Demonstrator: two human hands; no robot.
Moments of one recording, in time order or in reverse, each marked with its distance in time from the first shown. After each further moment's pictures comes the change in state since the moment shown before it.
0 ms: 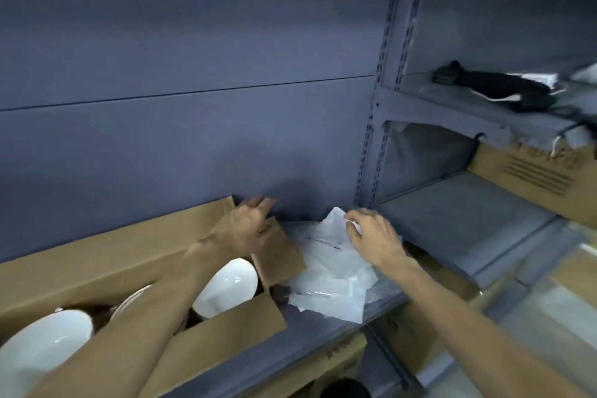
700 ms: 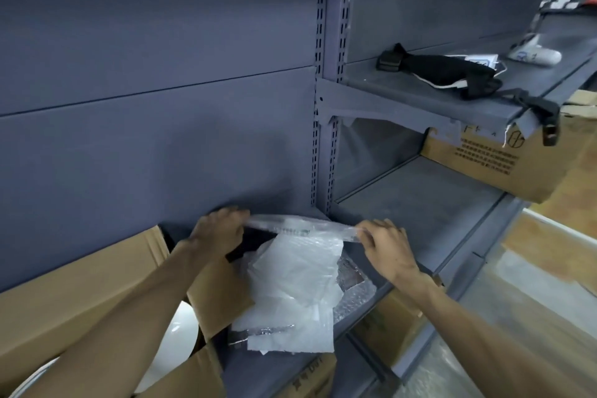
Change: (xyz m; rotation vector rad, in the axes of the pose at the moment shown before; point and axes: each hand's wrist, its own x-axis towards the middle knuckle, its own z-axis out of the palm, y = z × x) left_hand 0.102 0.021 0.063 0.247 -0.171 -0.010; right_hand -0.006 0.126 -0.002 -0.034 0.090 0.180
